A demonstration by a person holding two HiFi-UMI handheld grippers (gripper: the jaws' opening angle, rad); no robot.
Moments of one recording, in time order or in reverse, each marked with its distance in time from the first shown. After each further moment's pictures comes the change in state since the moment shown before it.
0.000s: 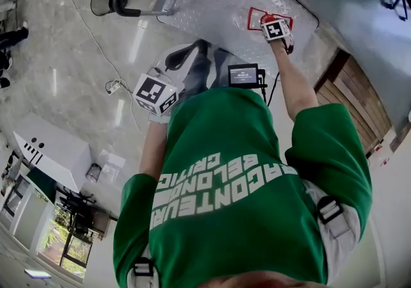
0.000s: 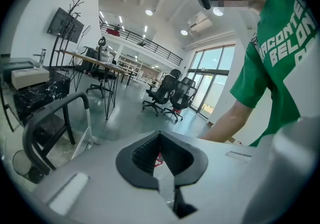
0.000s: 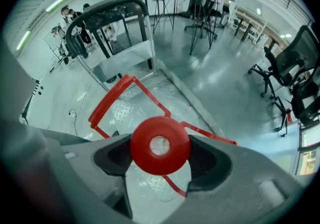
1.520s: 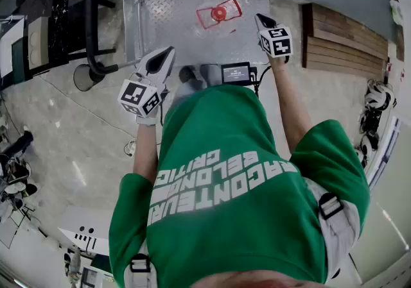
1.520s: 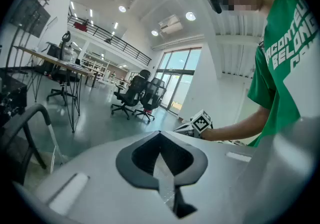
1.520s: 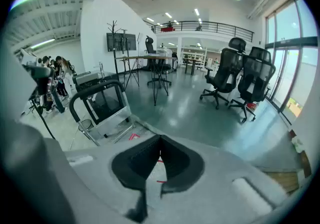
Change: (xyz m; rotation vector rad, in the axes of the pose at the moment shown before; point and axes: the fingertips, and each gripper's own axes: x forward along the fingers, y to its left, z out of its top) left arm 0.014 -0.010 0.030 0.159 0.008 -0.383; right arm -0.276 -0.003 -0.028 0.323 -0.585 -0.286
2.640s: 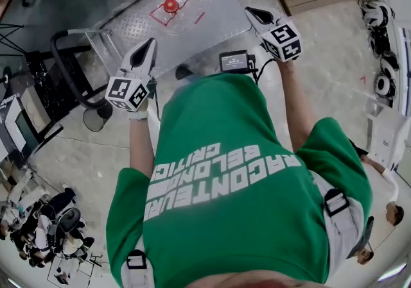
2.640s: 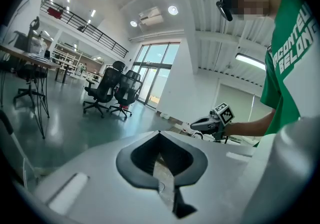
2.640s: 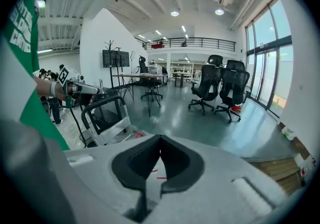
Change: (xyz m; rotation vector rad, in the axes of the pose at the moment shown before) left arm 0.064 -0.069 0.001 0.093 0.090 -0.279; right arm -0.199 0.004 -0.056 0.095 -0.174 -0.088
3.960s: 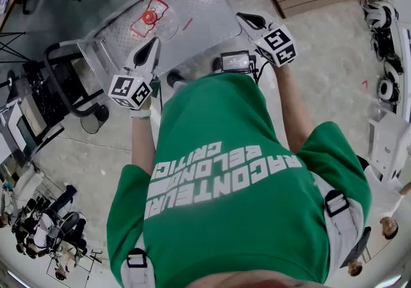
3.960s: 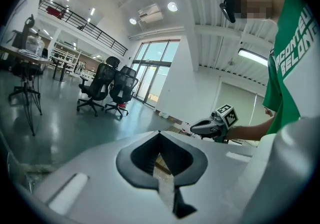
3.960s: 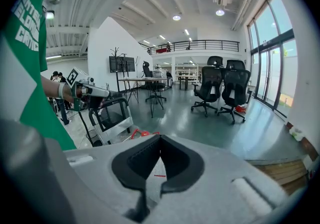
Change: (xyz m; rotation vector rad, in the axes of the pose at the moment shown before) left arm 0.111 -0.082 -0.004 -0.002 0.008 0.004; right arm -0.048 -0.071 -0.037 -0.014 -0.057 0.092
